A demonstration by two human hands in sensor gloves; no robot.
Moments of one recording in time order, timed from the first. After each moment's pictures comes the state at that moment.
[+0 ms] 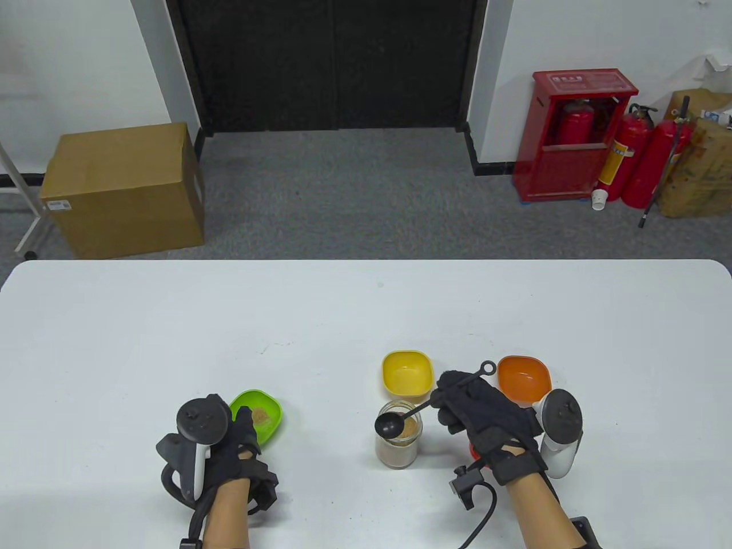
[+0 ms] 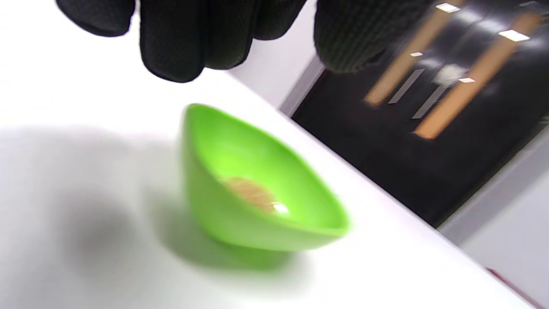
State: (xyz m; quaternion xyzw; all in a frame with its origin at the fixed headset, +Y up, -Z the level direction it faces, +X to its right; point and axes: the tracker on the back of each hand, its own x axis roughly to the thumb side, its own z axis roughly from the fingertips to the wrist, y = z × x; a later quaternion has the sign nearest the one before) left_hand -0.243 -0.712 -0.314 0.06 0.23 0.27 0.93; right_hand 0.185 -0.689 -0.330 0.14 -0.05 0.71 0.69
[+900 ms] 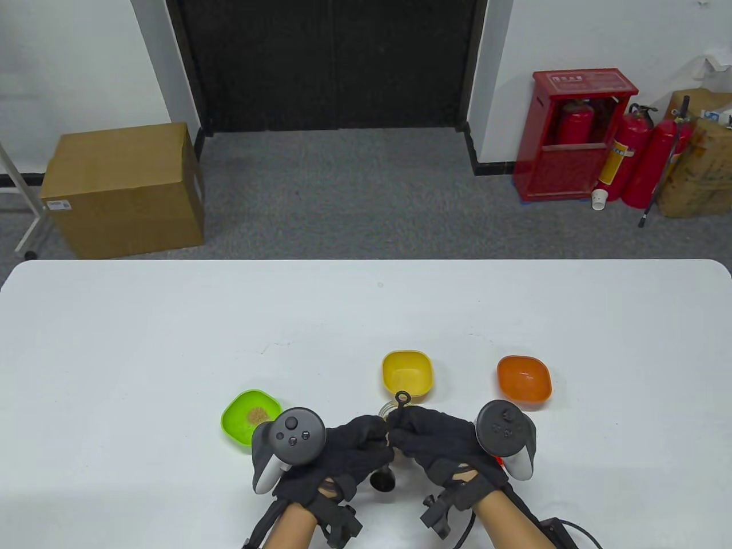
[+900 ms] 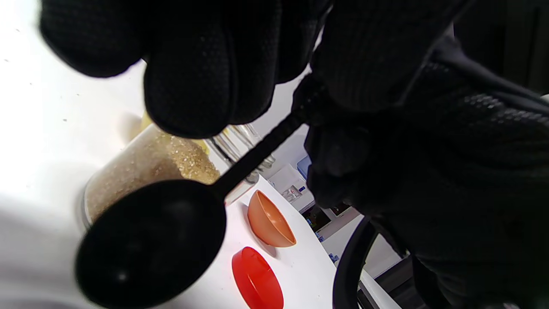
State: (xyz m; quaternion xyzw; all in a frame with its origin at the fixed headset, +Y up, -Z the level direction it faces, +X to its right) left_hand -0.109 -0.697 -0.303 -0.04 -0.19 0.43 0.88; right_hand 0.120 -0.689 -0.311 0.24 0.00 0.80 0.54
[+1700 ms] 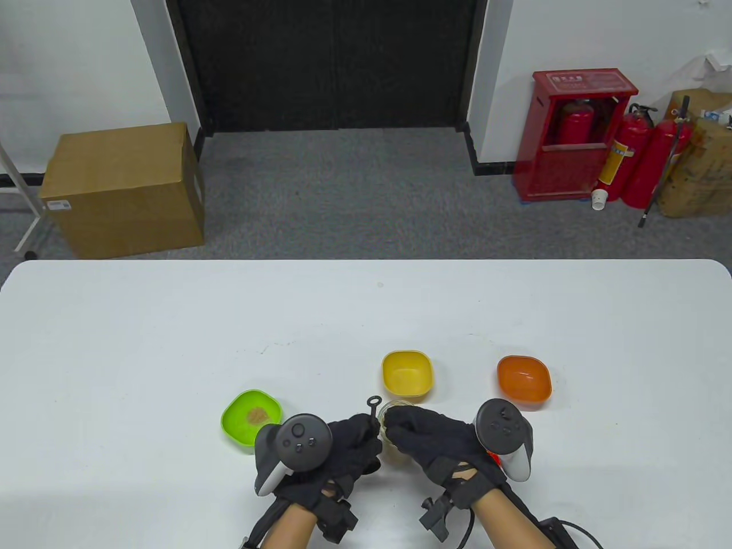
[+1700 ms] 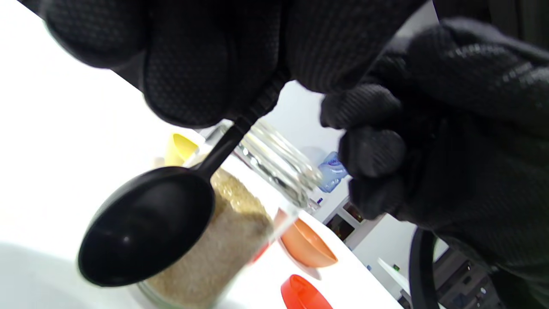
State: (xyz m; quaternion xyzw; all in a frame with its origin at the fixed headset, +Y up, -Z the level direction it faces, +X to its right) left_hand -0.120 -0.696 -0.306 0.02 -0.18 0.37 0.91; right_hand 0.132 -0.691 -0.316 0.21 0.02 0.78 0.59
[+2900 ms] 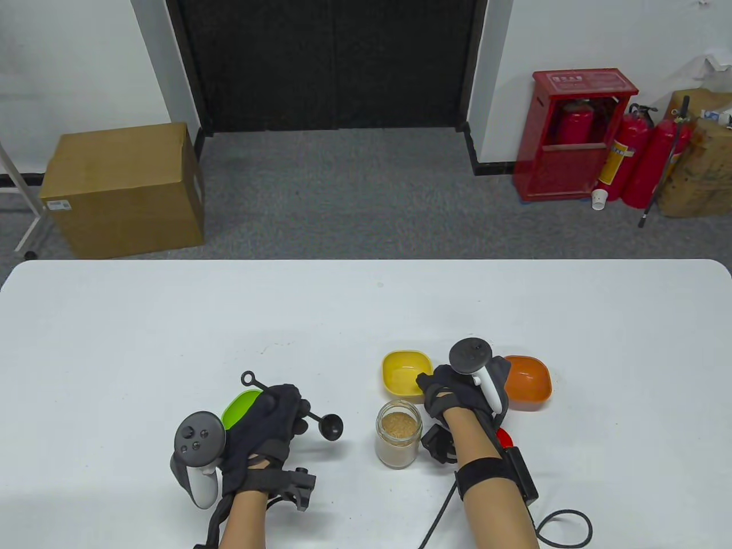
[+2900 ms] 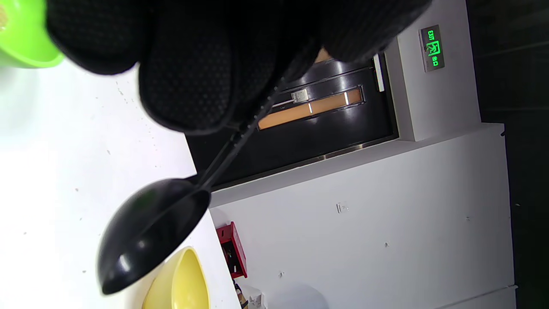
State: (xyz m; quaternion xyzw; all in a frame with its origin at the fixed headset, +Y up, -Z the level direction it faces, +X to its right) left_hand -0.217 -0.719 -0.314 0.08 0.02 0.60 0.80; right_hand 0.151 -0.771 -0.437 -0.12 0.14 0.92 0.34
